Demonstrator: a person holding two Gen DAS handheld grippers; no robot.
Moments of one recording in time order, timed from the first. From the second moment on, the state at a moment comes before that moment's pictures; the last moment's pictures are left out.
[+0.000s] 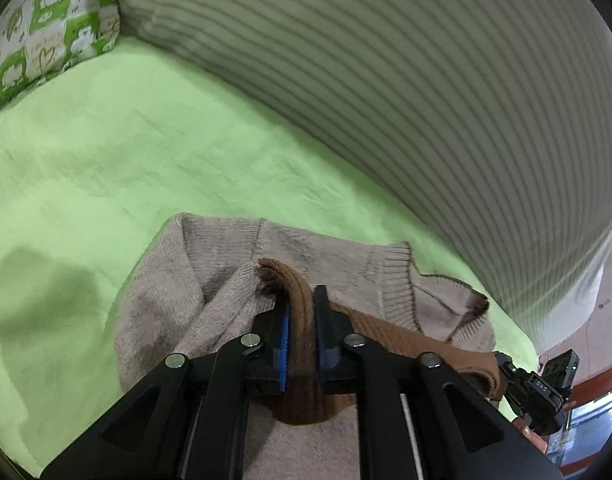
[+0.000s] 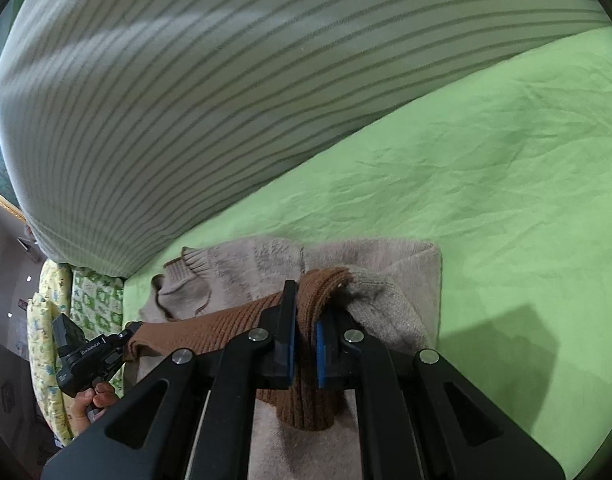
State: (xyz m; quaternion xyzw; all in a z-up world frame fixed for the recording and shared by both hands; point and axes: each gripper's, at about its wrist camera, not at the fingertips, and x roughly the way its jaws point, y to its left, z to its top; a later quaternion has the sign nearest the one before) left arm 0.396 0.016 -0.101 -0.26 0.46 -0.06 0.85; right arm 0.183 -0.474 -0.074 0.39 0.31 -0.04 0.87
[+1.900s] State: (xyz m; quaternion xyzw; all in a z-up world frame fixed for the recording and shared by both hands) left arm 0.265 -0.016 -0.042 -0.12 0.44 -0.04 0.89; right arm 0.181 -0.350 -0.041 0.18 0.35 0.01 0.92
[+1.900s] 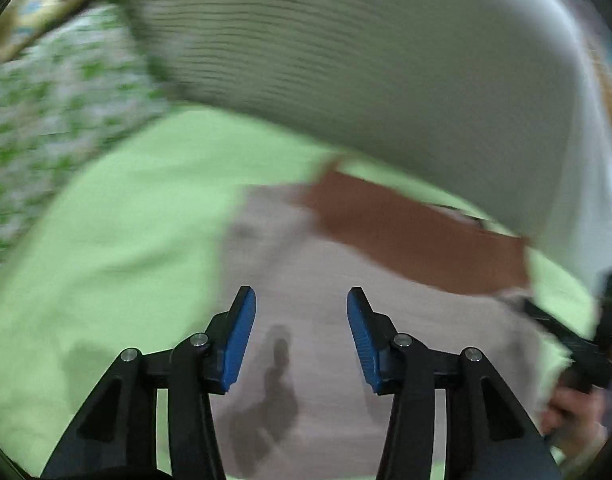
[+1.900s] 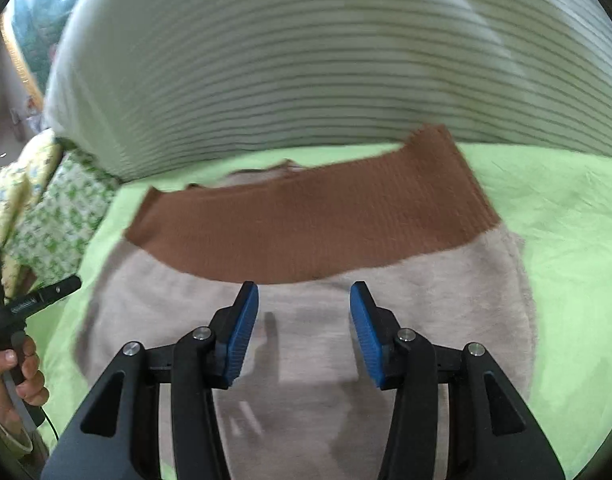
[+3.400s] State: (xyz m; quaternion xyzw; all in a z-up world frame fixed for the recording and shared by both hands) left arm 0.402 -0.129 -0.109 0.04 0.46 0.00 0.88; right arm 0.179 -0.344 -0.057 0.16 0.38 -0.08 0.91
